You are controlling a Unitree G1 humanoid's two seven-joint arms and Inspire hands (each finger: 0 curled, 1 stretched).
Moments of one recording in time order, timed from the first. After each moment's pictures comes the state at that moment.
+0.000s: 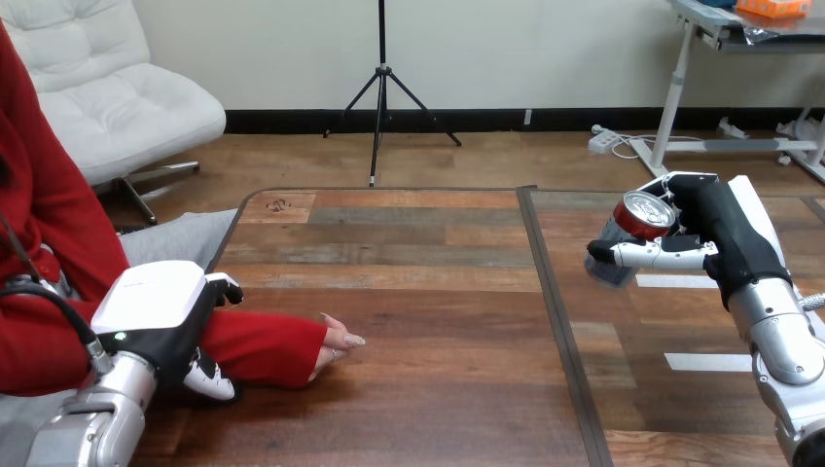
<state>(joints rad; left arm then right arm) -0.16 0.61 -0.25 0.31 0.82 0.02 0.02 -0.62 -0.46 -0.02 1.18 -0.15 -0.57 -0.01</state>
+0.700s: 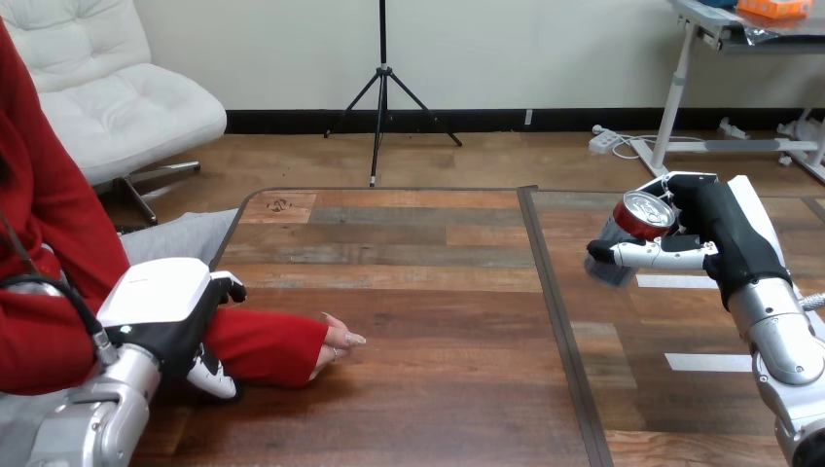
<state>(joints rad) -0.19 0.61 -0.26 0.31 0.82 0.04 -0.03 -0.62 -0.46 -0.02 1.18 -0.15 -0.57 -0.01</state>
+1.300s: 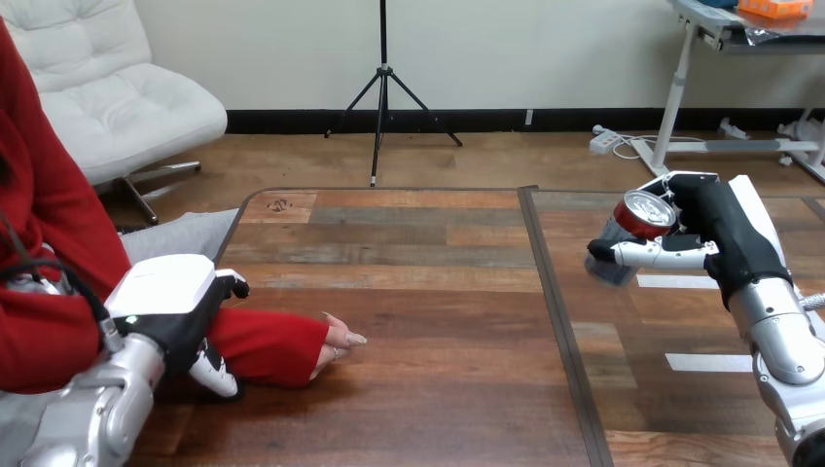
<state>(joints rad) -0.24 0.61 -0.28 0.33 0.83 0.05 -0.10 -0.62 -0.46 -0.02 1.18 -0.15 -0.57 0.00</state>
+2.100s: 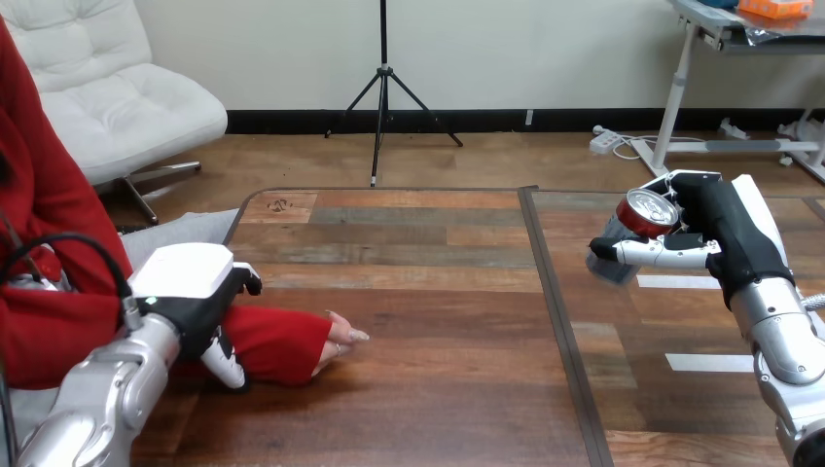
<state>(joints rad) -0.35 0.61 -0.35 0.45 0.84 0.02 -0.11 -0.62 -0.46 -0.03 1.18 -0.15 -0.57 0.00</state>
